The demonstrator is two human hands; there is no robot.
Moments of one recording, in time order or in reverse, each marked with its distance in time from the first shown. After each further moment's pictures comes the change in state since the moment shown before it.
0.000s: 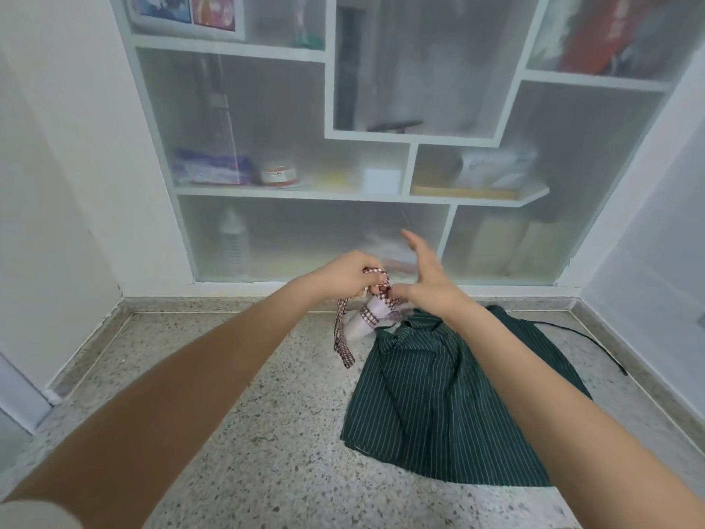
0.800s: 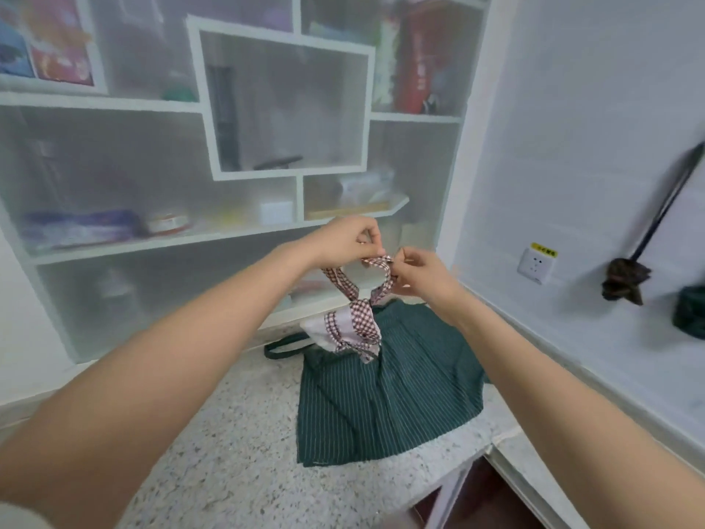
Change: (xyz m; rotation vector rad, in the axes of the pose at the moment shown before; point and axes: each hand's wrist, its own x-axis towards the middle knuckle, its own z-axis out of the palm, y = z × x) left_hand -0.004 0.111 -0.025 0.132 -0.093 0.512; right_hand -0.100 -0.040 -0.053 0.264 0.422 0.136
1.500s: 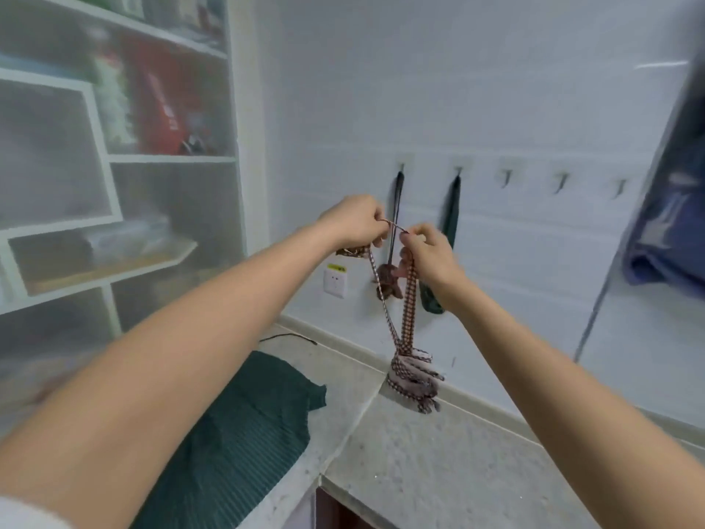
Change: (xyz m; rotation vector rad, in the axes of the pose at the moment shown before) left_hand 0.164 0.293 0.127 0.016 -0.031 0.345; right_hand -0.121 -0.004 -0.291 -0.101 0.757 -0.014
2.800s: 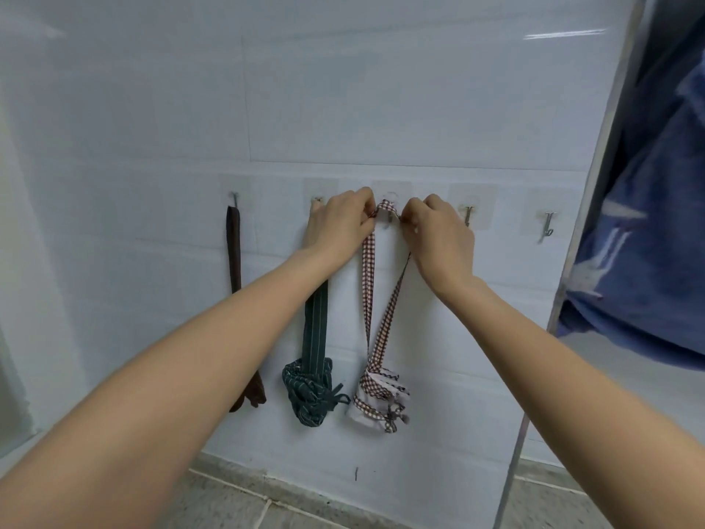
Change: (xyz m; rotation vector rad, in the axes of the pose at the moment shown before) left_hand 0.337 0.099 0.169 0.006 0.390 0.317; right_hand 0.271 0.101 -0.233 -1.141 0.538 -0.400
